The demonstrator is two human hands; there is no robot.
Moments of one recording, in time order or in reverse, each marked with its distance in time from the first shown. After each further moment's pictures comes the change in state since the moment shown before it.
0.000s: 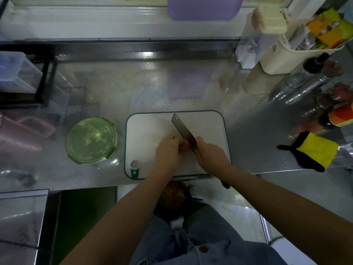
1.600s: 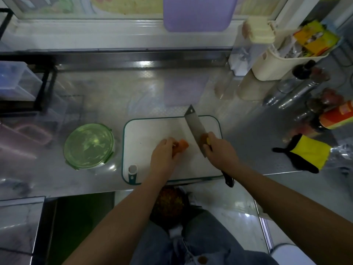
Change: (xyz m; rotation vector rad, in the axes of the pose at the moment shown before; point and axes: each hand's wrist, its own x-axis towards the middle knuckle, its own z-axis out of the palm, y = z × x) left_hand -0.011 -0.009 -0.005 -0.204 0.073 0.029; right_hand -0.002 0.025 -0.025 0.066 0.143 0.108
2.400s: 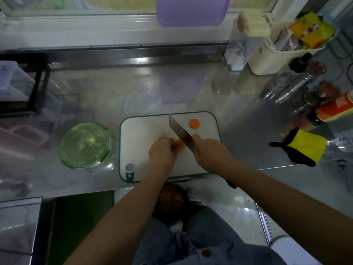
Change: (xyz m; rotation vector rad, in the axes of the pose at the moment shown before) left_hand 0.008 0.022 -0.001 0.153 -0.027 -0.191; right_hand -0.019 -0.037 -0.022 -0.217 -0.148 -0.136
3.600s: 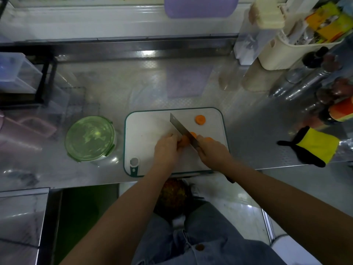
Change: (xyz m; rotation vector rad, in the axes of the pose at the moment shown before) left_hand 0.000 -0.006 0.002 0.049 -0.042 0.126; right_hand 0.022 0.023 0.058 0.168 0.035 -0.046
